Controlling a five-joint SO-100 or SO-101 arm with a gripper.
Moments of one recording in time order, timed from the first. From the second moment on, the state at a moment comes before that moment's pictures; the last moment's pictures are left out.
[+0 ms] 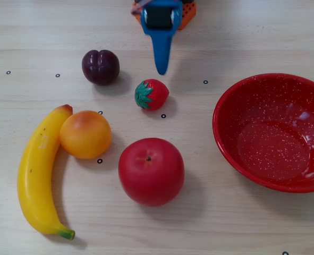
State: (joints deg) arm 0.5 160.8 159.9 53.3 0.1
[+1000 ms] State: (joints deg) arm -31.4 84.1 66.5 102.3 30.8
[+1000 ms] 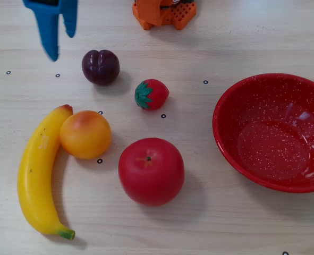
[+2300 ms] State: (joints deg) arm -39.6 91.6 111.3 78.7 65.9
